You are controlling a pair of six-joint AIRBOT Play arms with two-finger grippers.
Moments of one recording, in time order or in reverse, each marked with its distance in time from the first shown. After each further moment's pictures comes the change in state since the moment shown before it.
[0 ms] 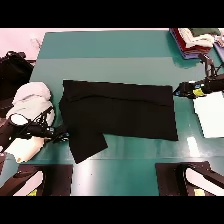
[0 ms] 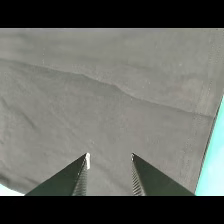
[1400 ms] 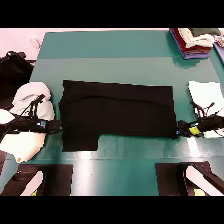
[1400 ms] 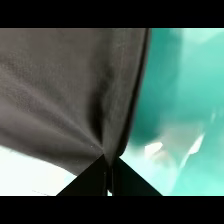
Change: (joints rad) left arm 0.000 0.178 0.135 0.086 -0.087 0.023; right arm -0.246 0.103 -0.549 -0.009 0.053 -0.115
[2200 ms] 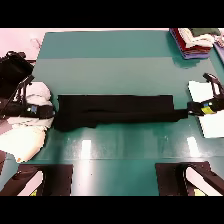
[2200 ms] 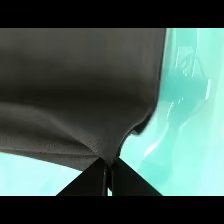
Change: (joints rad) left arm 0.000 -0.107 0.264 0.021 0.012 0.034; right arm 0.153 0.003 0.391 -0.121 0.048 0.070
